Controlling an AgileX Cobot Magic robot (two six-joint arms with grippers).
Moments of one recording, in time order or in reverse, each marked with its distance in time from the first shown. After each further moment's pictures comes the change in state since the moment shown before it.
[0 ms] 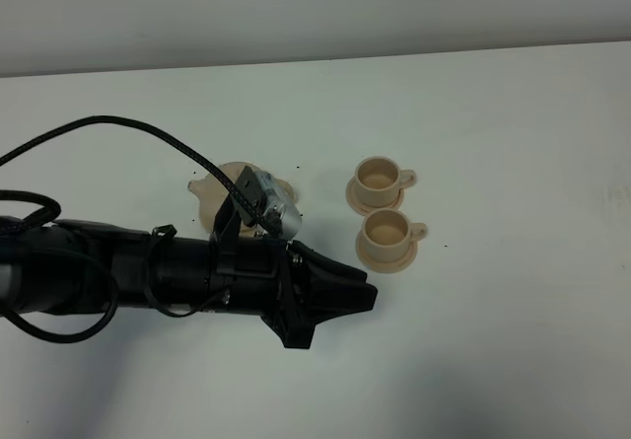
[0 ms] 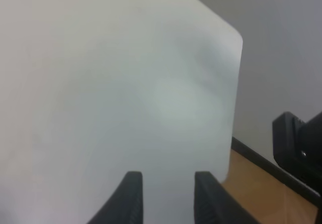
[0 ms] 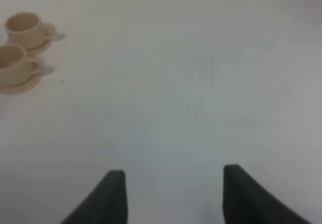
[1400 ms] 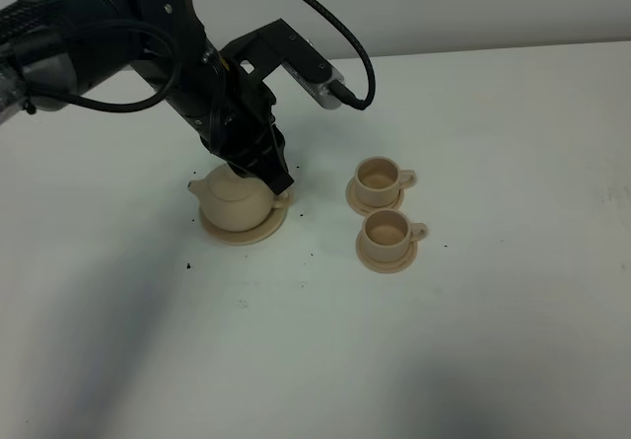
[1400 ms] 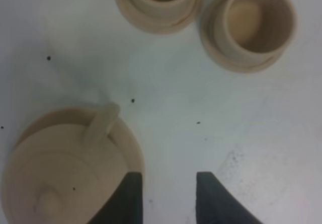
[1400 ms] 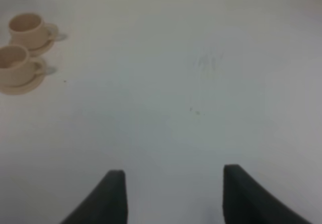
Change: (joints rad) left arm -0.002 0.214 -0.885 1.563 0.106 -1.263; right arm 0.000 0.000 0.000 0.006 0.000 0.000
